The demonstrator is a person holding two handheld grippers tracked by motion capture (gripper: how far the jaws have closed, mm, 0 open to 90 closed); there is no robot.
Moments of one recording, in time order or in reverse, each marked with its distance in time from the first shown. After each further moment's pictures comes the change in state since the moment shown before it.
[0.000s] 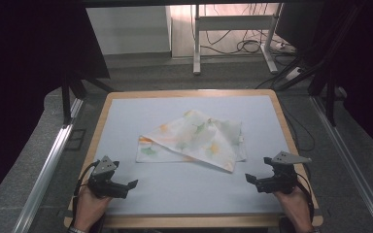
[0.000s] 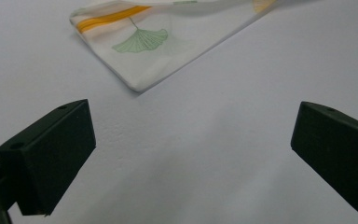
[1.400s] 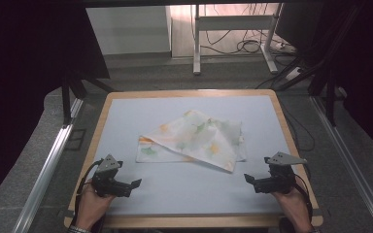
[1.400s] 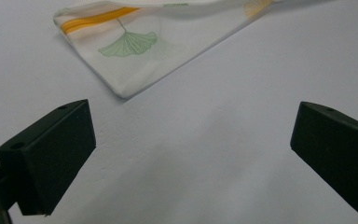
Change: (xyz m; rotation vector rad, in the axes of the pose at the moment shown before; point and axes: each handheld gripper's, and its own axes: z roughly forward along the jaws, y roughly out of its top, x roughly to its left) left arm -0.005 0.008 0.007 0.015 -0.031 -0.028; right arm 0.007 0.002 0.002 0.036 -0.072 -0.049
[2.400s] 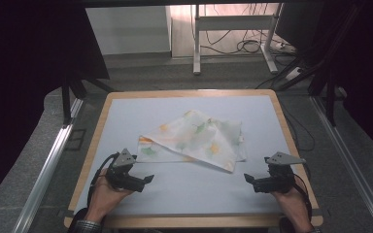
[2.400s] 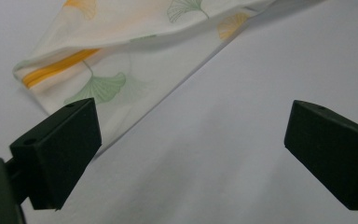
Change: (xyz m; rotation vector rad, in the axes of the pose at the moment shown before) left arm -0.019 0.033 0.024 0.016 -0.031 0.131; right arm 0.000 0.000 0.002 0.012 -0.019 0.000
